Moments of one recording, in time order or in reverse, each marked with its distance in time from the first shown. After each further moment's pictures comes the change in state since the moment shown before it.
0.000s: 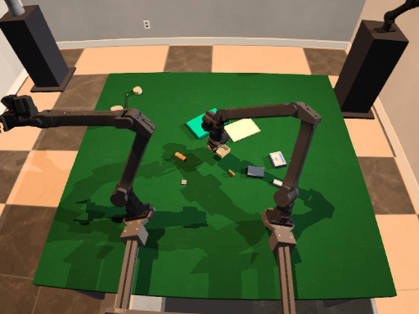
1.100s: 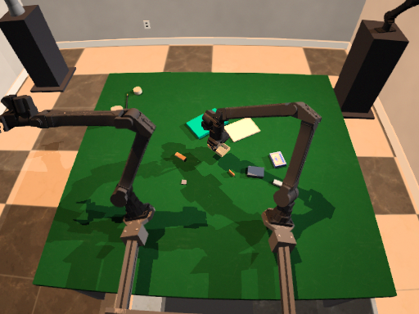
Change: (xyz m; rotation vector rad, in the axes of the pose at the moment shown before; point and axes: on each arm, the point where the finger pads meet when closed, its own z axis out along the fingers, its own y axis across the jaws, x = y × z) left arm 0.000 0.000 0.000 0.000 0.000 0.000; right arm -0.004 -0.003 -0.004 0.004 -0.009 0.004
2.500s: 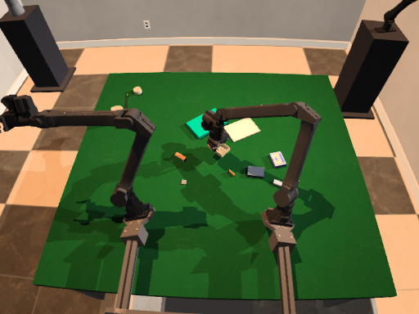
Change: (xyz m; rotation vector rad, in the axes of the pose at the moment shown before) left arm 0.000 0.000 0.000 0.000 0.000 0.000; right arm 0.000 0.000 0.001 0.009 -0.001 0.003
